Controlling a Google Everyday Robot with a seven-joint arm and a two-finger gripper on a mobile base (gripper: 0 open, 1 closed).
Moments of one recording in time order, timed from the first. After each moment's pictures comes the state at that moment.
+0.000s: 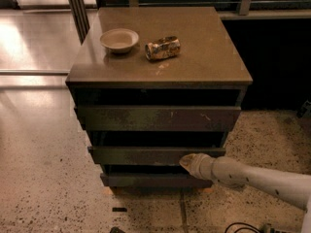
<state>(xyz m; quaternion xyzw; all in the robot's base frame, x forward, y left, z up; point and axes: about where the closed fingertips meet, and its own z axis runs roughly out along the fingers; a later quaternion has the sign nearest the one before) 0.609 -0.133 0.409 -0.47 0.78 0.06 0.41</state>
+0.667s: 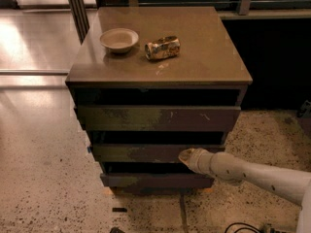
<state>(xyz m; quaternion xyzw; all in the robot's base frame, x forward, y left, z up) 0.632 -0.131 0.417 -0.47 0.77 0.04 0.42</state>
